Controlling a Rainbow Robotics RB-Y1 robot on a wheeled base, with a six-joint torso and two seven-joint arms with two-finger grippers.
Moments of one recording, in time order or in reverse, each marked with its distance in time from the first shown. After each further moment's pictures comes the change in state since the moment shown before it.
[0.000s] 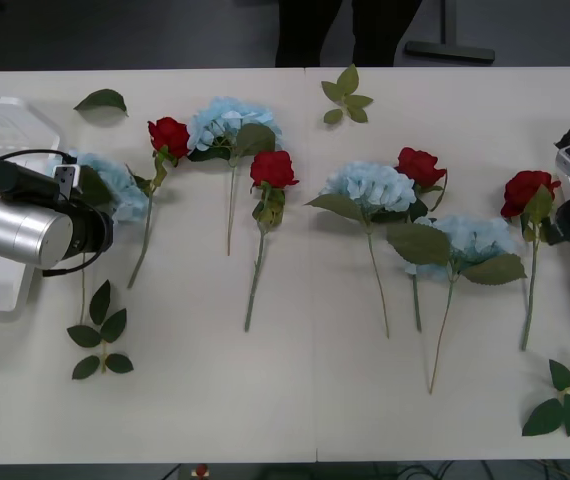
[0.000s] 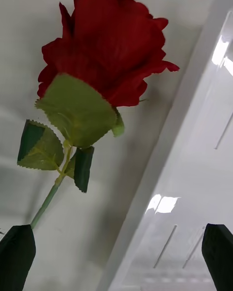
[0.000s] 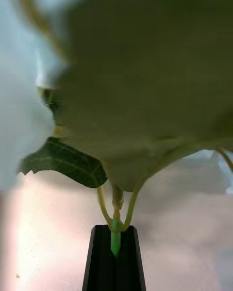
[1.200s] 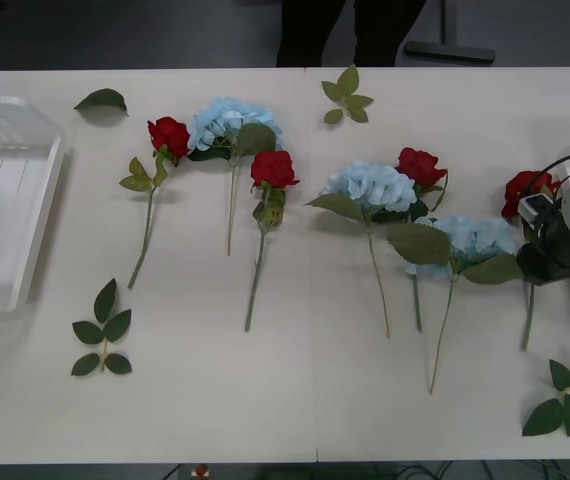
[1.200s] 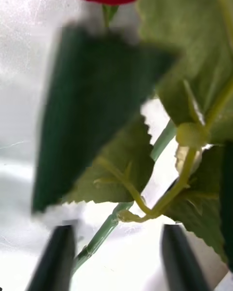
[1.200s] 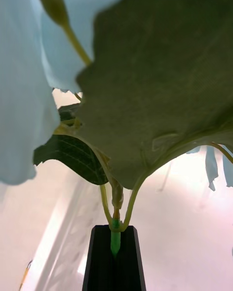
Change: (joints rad) right arm -0.001 0.176 0.035 0.237 0.060 -0.078 0.000; left arm -0.080 0.313 0.513 0.214 0.167 0.018 -0.316
